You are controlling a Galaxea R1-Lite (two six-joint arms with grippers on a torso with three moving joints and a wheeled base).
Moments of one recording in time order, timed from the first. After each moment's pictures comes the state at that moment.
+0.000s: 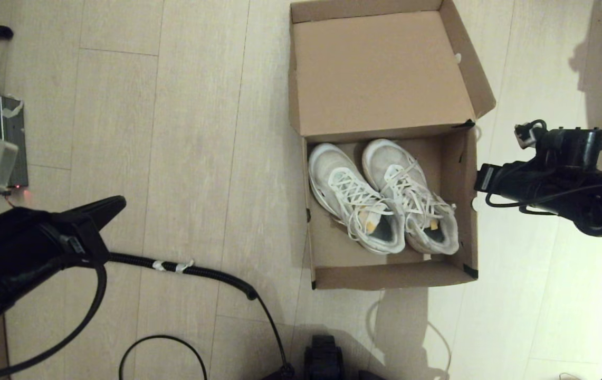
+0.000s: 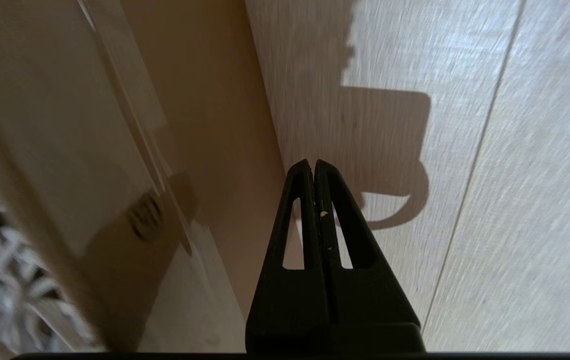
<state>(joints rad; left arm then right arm) -0.24 1.18 -0.52 -0.65 0.07 0.00 -0.08 1.96 -1.18 -0.58 0.24 0.21</state>
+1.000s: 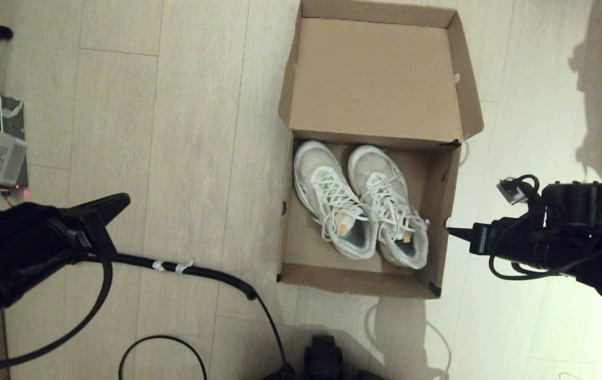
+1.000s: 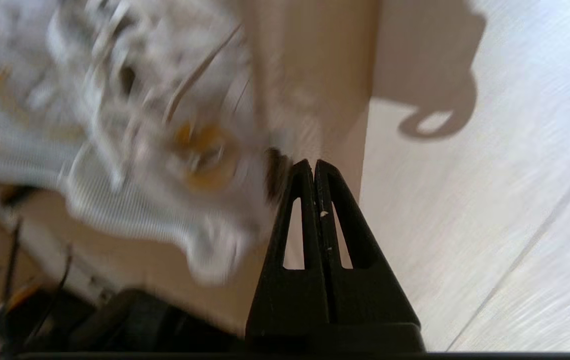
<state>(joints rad) -0.24 1.20 -0.54 -0.65 0.07 0.00 0.02 1.81 -0.71 -0.69 0.43 0.18</state>
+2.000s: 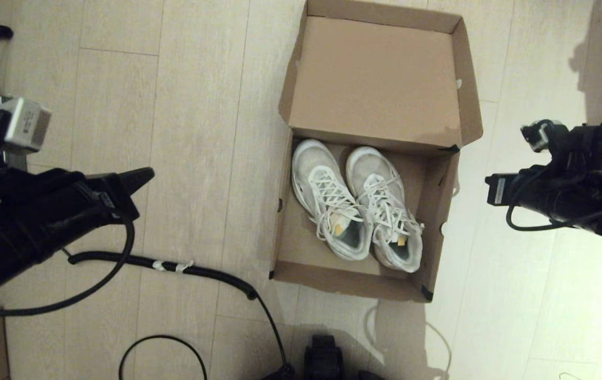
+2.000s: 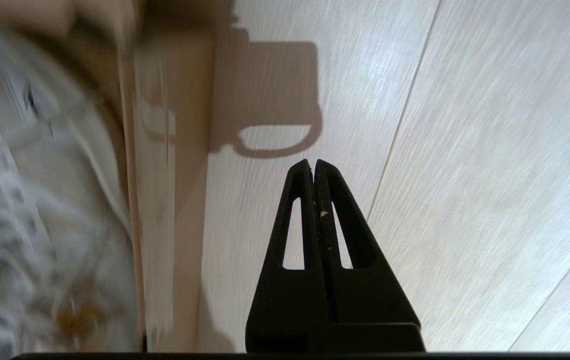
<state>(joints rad) -0.24 1.34 -0.69 -0.67 -0.04 -0.13 0.03 1.71 -0.99 -0.50 -0.04 0.02</state>
